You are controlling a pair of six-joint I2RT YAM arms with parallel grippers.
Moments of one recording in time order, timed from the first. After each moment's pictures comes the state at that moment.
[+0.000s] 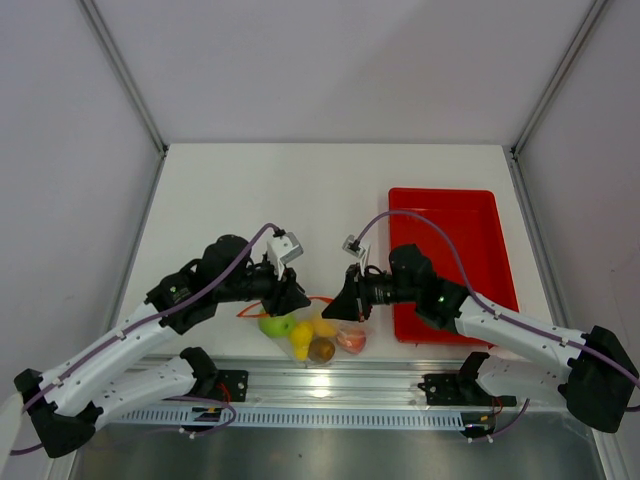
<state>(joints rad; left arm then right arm) -0.82 0.82 0.86 -0.56 0.38 -0.13 0.91 1.09 0.66 0.13 -0.62 0.59</state>
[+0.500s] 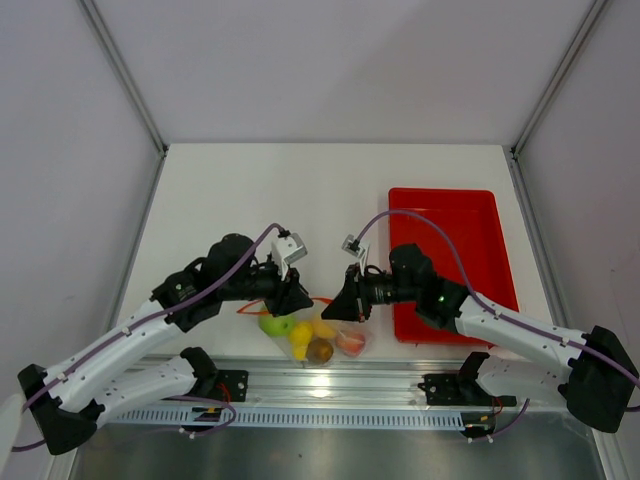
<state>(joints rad) -0.82 0.85 0.86 -0.54 0.41 -0.12 0.91 1.09 0.66 0.13 -0.65 0.60</state>
